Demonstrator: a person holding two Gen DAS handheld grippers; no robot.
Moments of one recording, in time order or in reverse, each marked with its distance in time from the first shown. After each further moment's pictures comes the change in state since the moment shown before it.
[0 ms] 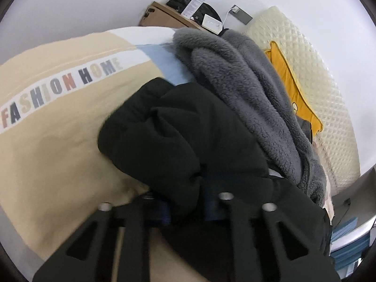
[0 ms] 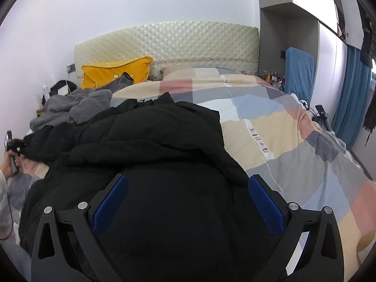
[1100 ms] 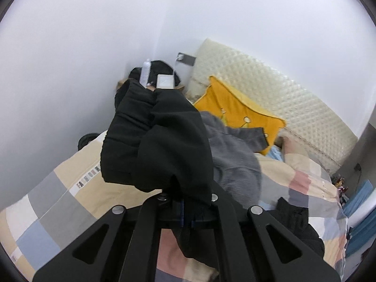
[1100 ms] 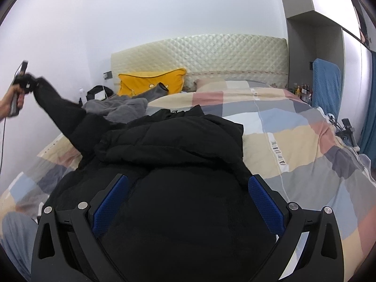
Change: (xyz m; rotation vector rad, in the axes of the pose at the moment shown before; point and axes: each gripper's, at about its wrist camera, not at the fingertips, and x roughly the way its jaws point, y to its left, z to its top) left arm -0.267 -0.240 -0.002 0.323 -0.213 0.081; right arm -0.045 -0.030 -0.003 -0.059 -0.072 0.238
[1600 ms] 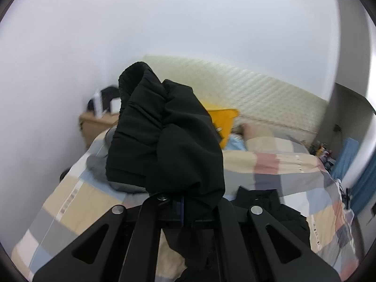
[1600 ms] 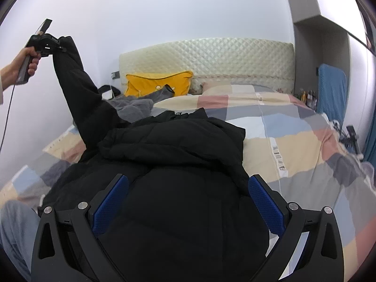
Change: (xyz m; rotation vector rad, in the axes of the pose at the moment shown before) left arm -0.064 -0.160 -0.009 0.283 -0.055 -0.156; right arm -0.008 -0.020 -0.001 -0.012 -0.019 0.046
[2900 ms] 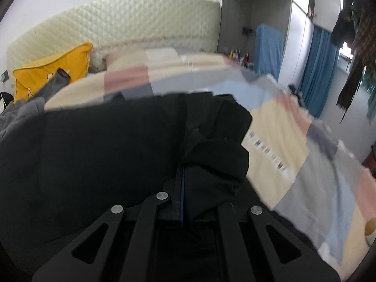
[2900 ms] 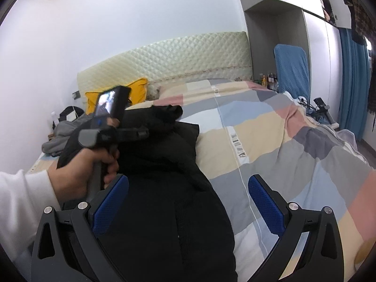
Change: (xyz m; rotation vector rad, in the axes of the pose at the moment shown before) left arm 0.162 -0.358 -0.277 0.392 0.276 -0.430; right arm 0.002 -0.068 -0.017 0.183 -0.022 -0.182
